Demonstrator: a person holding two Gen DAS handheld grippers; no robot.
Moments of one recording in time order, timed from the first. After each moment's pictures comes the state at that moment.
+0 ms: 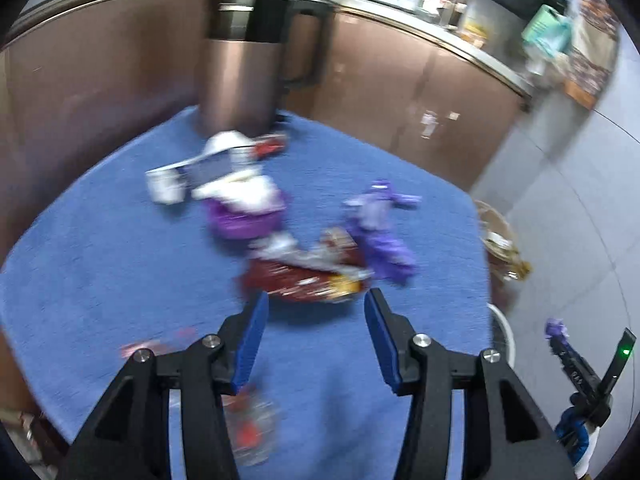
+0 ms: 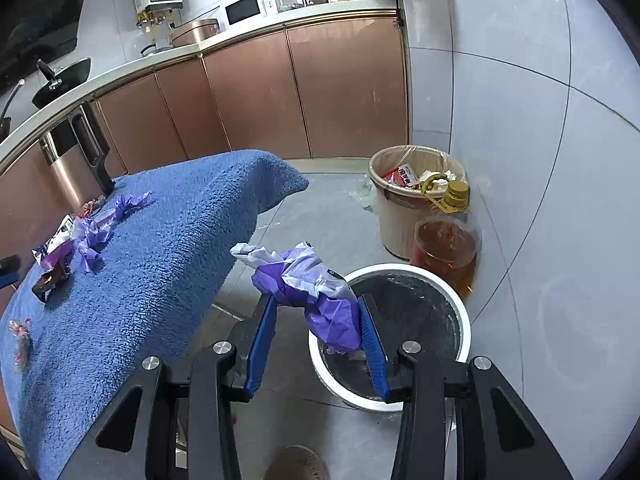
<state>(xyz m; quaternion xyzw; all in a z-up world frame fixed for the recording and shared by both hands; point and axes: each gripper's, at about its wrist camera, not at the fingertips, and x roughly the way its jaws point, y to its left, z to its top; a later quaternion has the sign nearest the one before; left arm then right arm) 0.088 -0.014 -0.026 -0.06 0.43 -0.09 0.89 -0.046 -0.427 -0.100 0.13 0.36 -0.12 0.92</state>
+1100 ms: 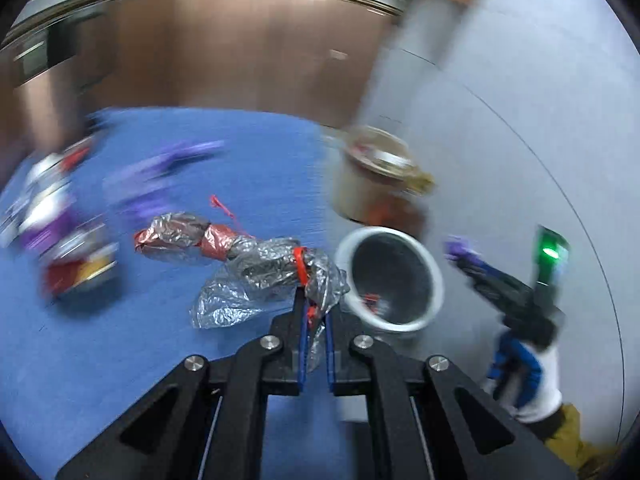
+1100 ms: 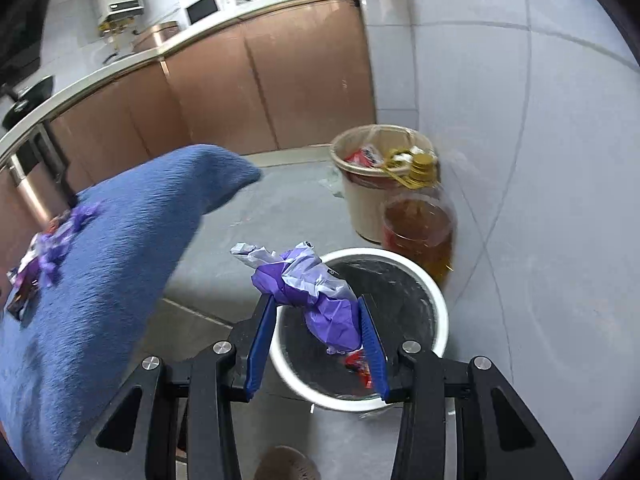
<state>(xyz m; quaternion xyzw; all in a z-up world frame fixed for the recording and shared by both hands) 0.041 -0.219 -0.037 0.05 0.46 -0.33 0.82 -0.048 -0.486 -0.136 0.17 0.38 -0.17 0.89</state>
